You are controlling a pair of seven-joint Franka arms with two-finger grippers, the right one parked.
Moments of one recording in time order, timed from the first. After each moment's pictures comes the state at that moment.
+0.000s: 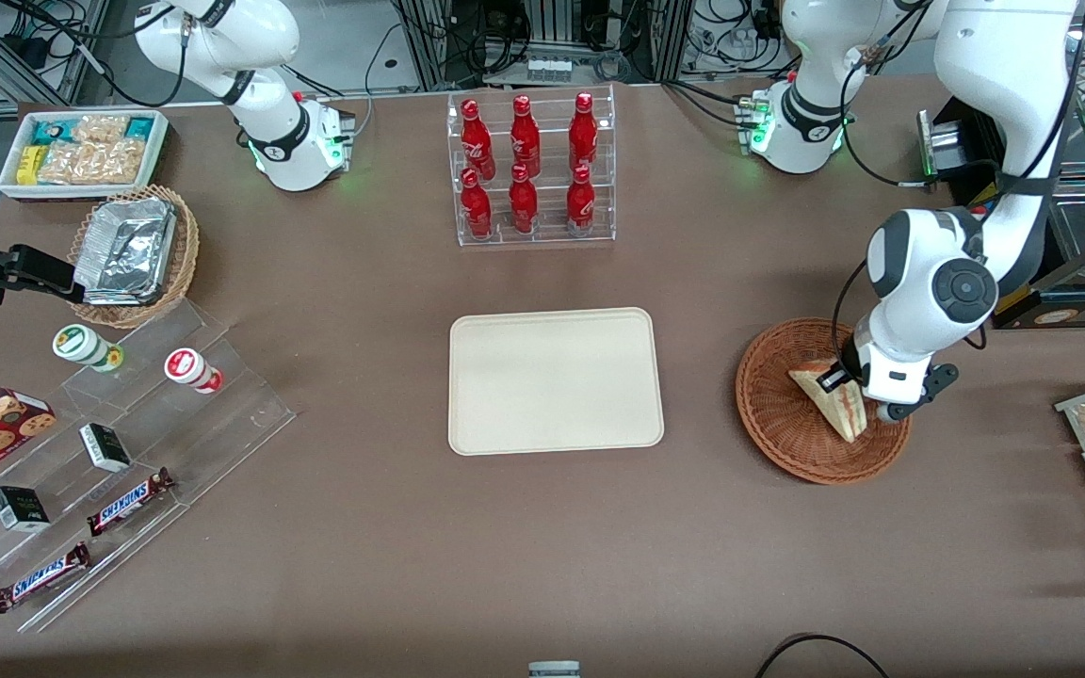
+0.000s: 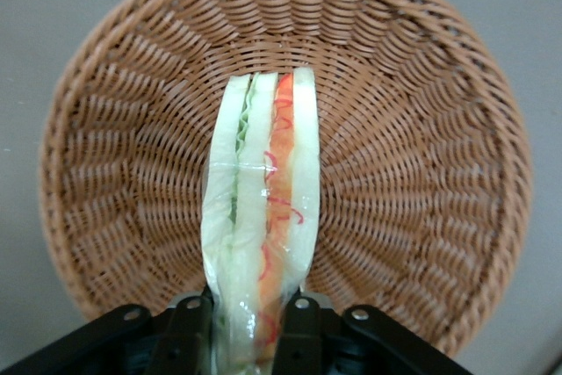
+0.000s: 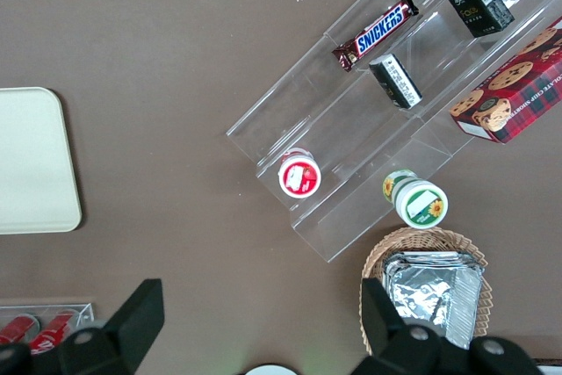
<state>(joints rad) -0.01 0.22 -0.11 -2.15 0.03 2.33 -0.69</state>
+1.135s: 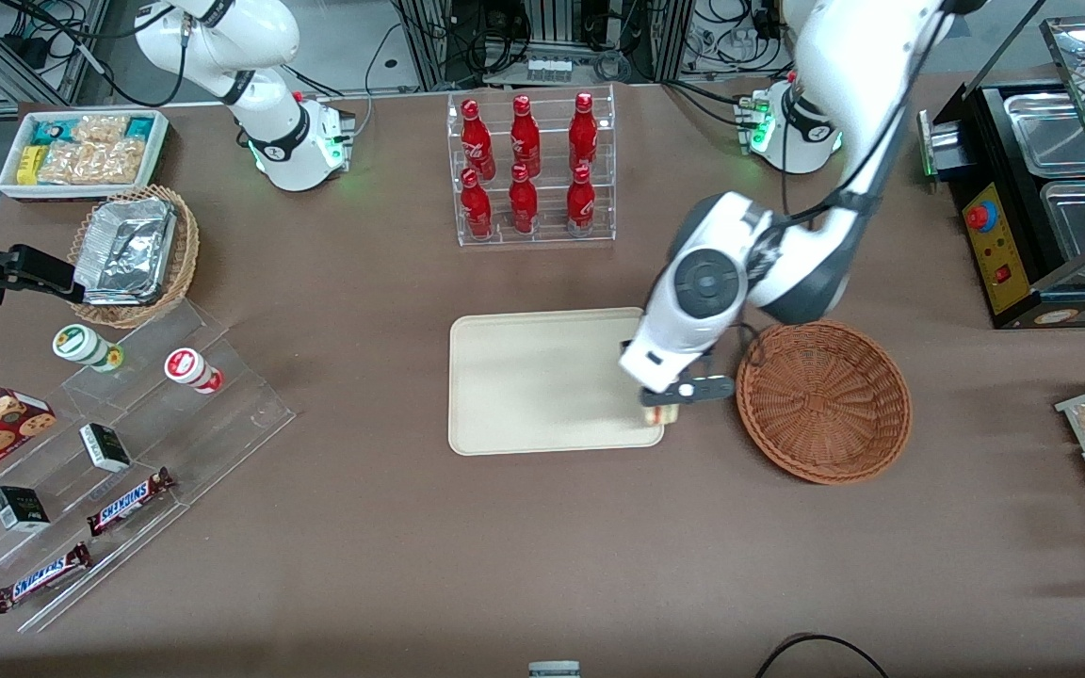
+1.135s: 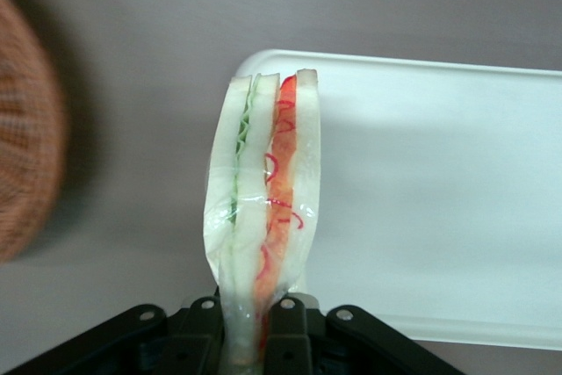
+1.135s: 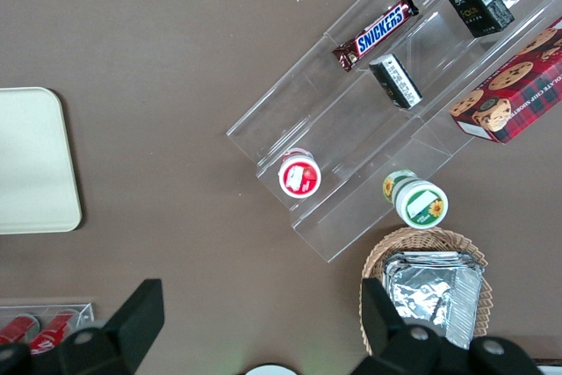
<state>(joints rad) -0.42 0.51 -0.21 -1.63 0.03 2.01 -0.73</state>
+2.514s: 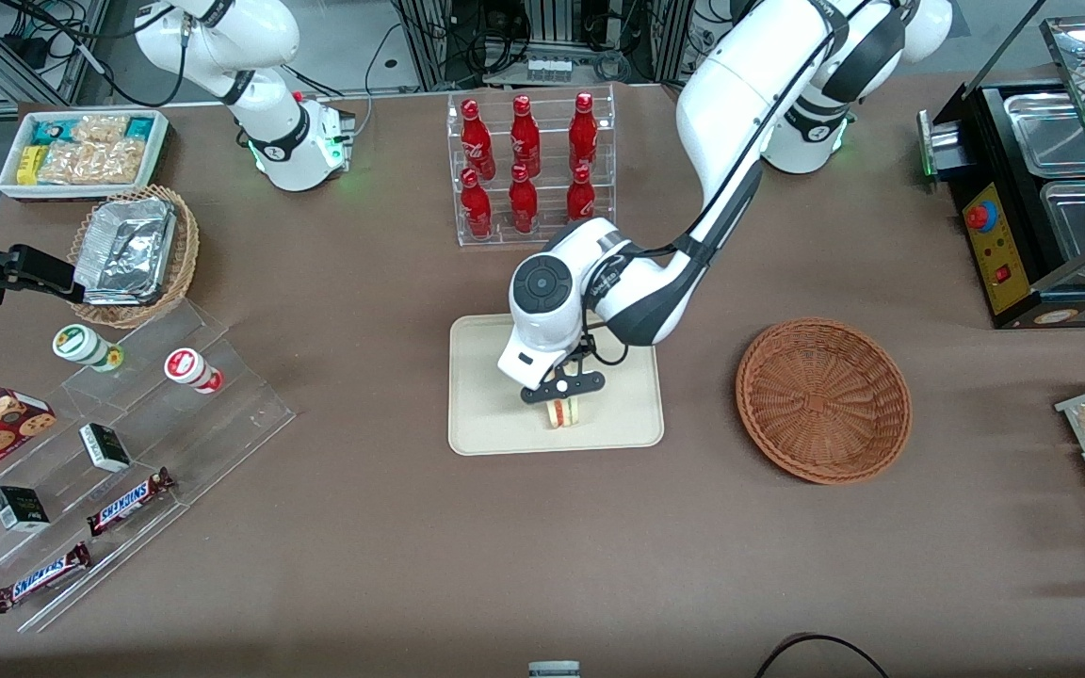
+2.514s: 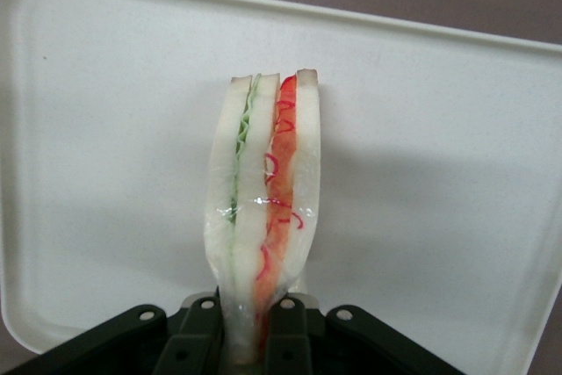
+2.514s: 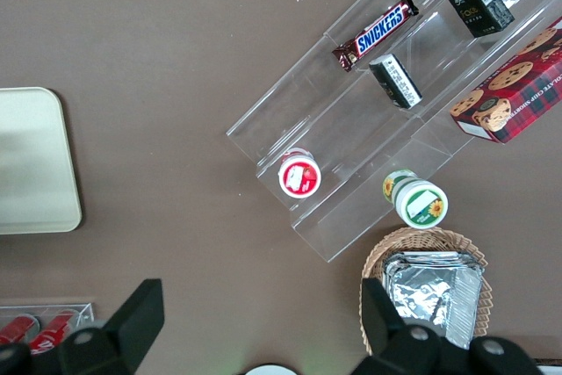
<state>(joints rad) -0.64 0.80 -0.20 -1.35 0.12 2.06 -1.04</state>
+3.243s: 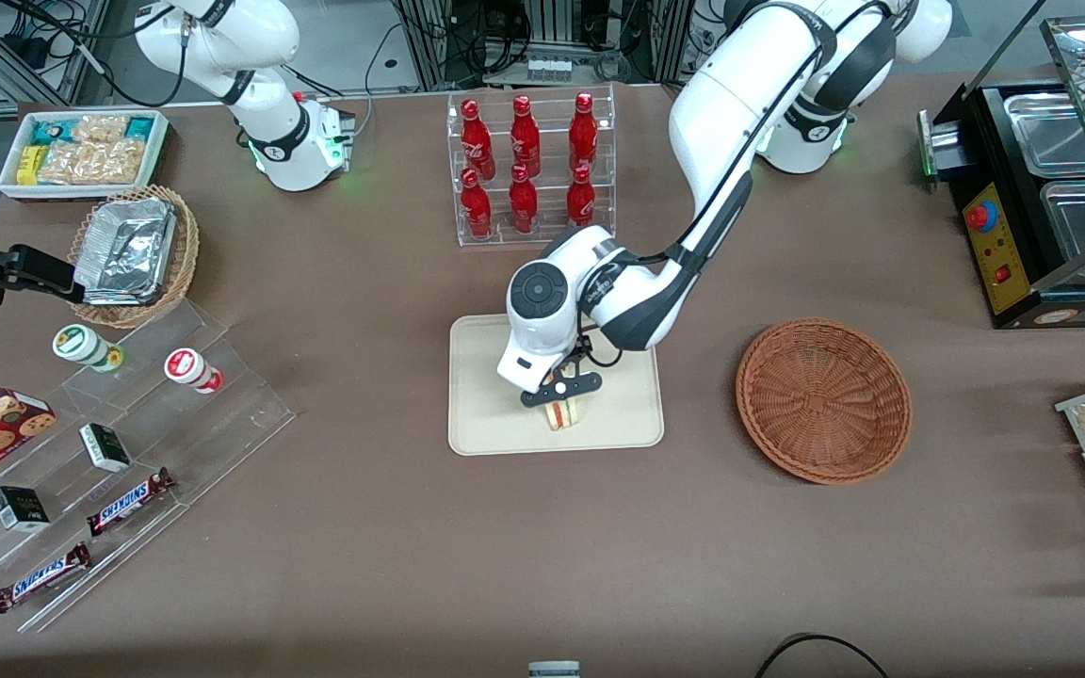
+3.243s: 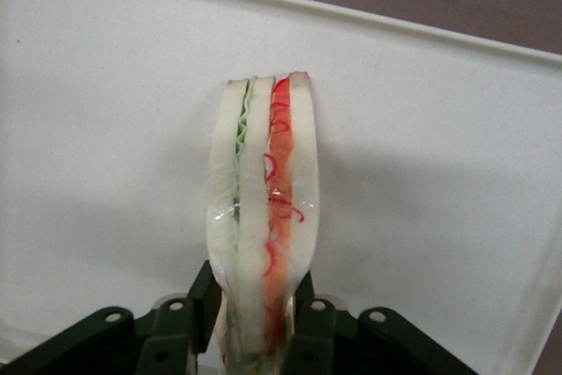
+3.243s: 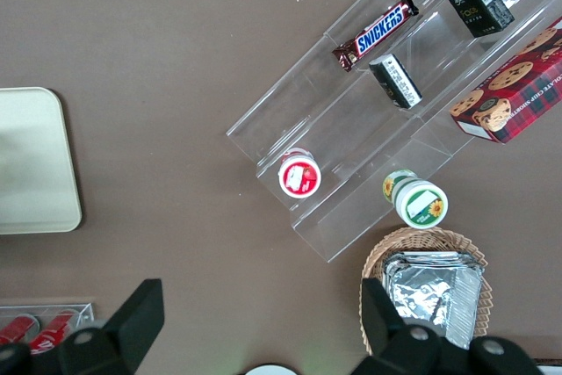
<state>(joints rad) -0.64 0.82 -0.20 -1.33 0.12 2.09 -1.09</state>
